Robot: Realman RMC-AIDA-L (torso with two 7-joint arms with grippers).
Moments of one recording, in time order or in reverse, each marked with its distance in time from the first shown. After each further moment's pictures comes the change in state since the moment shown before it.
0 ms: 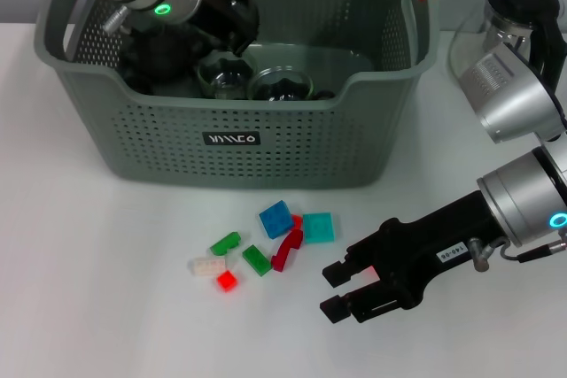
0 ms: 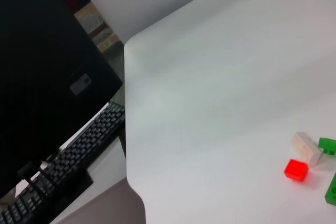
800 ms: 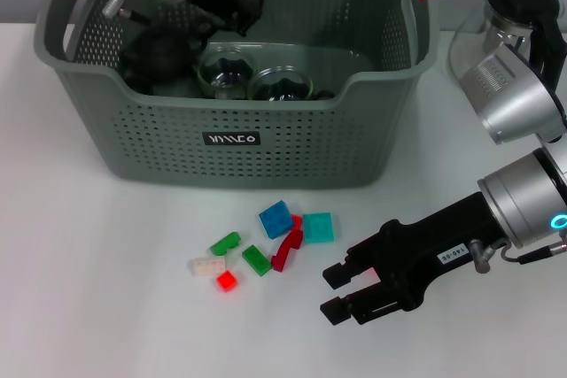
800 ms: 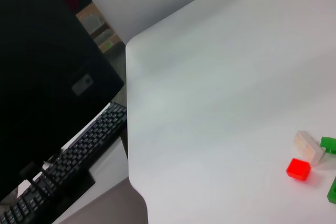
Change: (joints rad) left arm -0.018 0.020 -0.037 -0.005 -0.048 0.004 -0.002; right arm -0.003 0.000 0.000 0.000 0.002 -0.005 0.000
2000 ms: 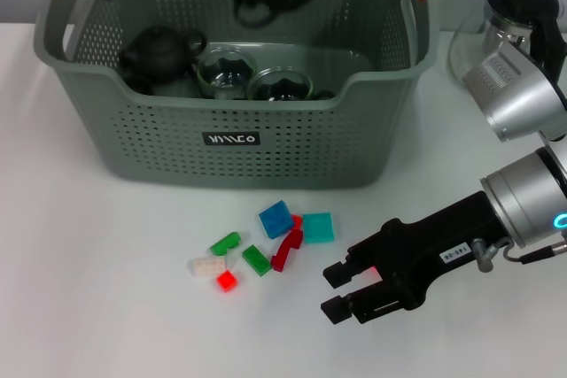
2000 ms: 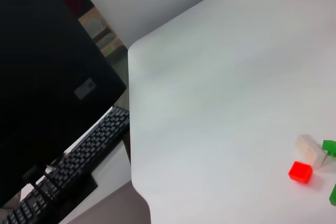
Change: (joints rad) left arm 0.146 0.031 -0.218 0.386 -0.467 0.640 0.190; right arm -0.004 -0.004 0.002 -0.001 0.012 -0.008 0.001
